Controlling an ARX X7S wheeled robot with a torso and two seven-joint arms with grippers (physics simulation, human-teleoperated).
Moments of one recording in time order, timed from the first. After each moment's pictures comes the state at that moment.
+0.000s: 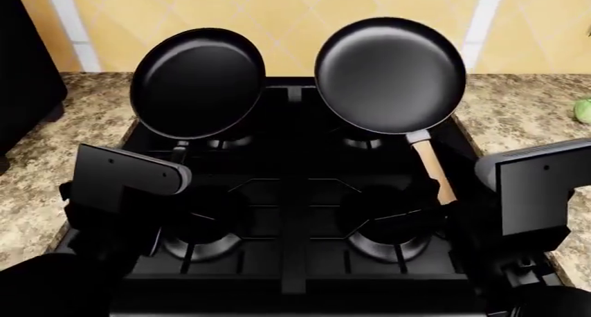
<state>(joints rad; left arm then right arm) -0.50 -0.65 0.12 0.73 -1.03 -1.06 -0.55 0.54 0.53 0.11 -0.96 1.26 1.28 0.79</state>
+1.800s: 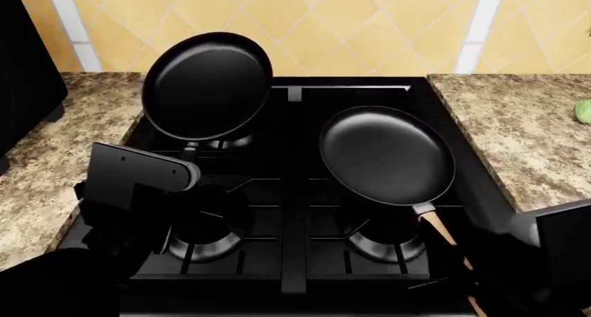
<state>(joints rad) -0.52 -0.63 0.17 0.69 -1.02 -1.01 -0.54 0.19 0.67 0.42 -0.91 1.56 1.22 0.64</state>
